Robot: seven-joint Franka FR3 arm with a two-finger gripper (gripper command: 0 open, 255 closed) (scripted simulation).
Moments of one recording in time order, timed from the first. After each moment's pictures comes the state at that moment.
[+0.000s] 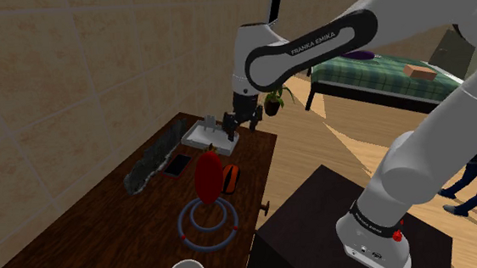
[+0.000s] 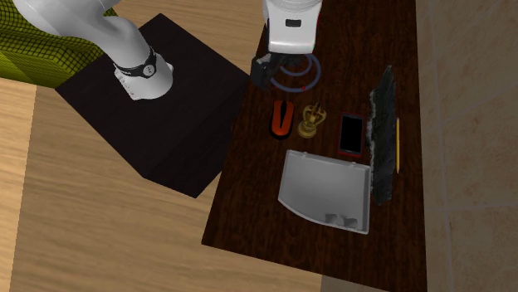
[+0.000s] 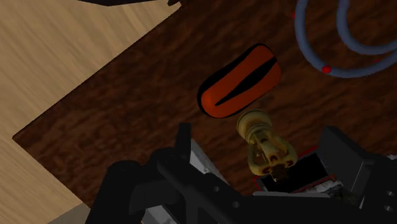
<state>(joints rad) 0.05 -0.20 0.27 -2.37 0.08 2.14 0.39</state>
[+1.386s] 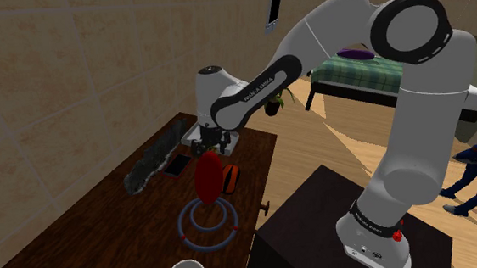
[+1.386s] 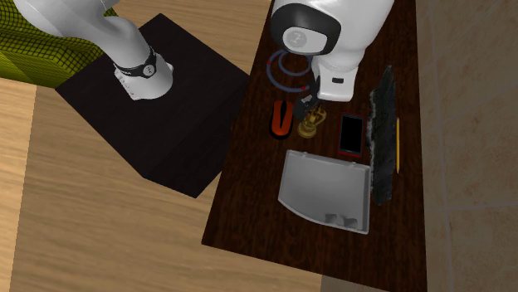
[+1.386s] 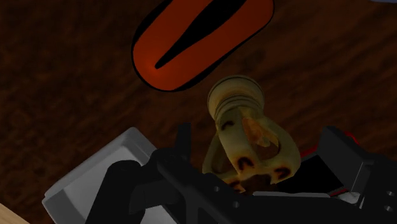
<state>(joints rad) 0.09 0.28 0.30 -2.14 -0.19 2.39 0.71</state>
